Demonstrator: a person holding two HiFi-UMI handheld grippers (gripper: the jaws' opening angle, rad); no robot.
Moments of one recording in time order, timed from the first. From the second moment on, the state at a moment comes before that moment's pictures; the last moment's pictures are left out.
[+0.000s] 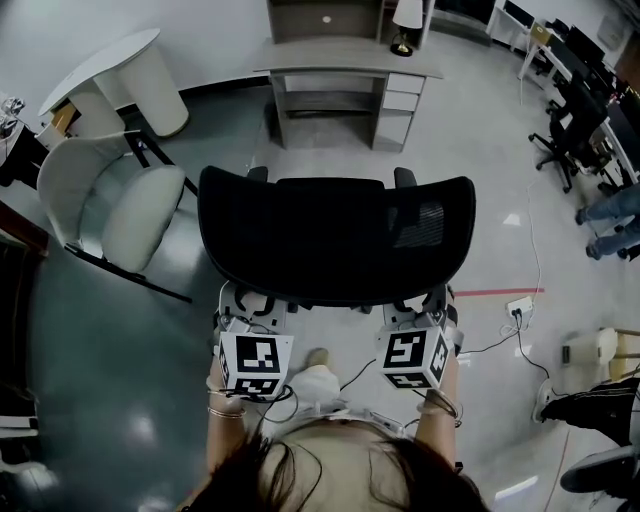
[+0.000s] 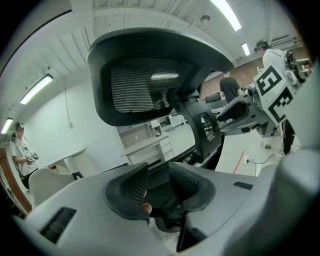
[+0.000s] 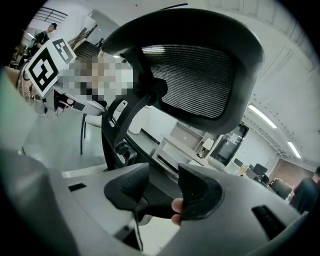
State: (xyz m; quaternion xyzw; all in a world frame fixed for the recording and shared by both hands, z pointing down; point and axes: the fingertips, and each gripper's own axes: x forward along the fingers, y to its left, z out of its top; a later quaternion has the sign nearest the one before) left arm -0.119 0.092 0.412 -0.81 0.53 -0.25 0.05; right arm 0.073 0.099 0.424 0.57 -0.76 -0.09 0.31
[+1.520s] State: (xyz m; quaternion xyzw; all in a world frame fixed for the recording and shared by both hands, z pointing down) left arm -0.125 0.062 0.439 -0.78 0.47 -0.38 0.15; right arm 0.066 0.078 0.451 0.52 -0.76 -0.12 0.37
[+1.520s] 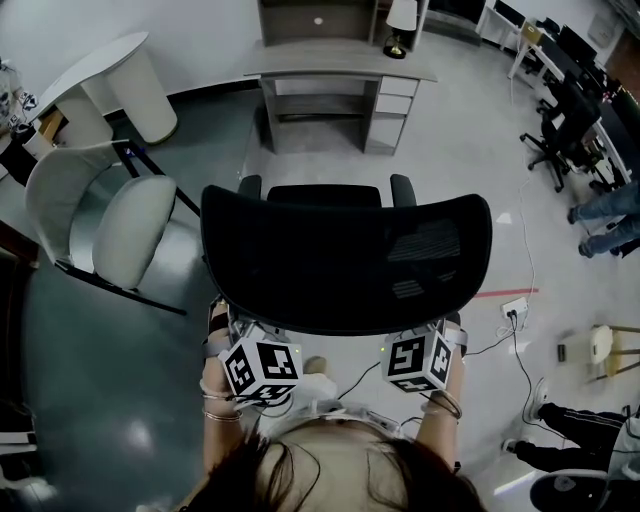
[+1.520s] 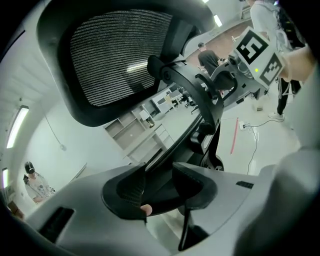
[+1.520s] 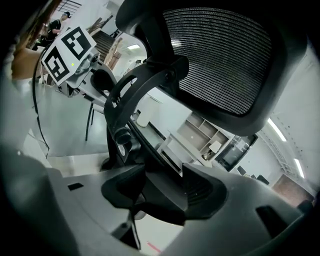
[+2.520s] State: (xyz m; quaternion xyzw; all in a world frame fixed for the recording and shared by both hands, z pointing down) left arm -0.133 0.052 0.437 -0.81 0.44 -0.36 0.16; right arm 0.057 0.070 0.449 0.52 -0.76 -0.09 0.37
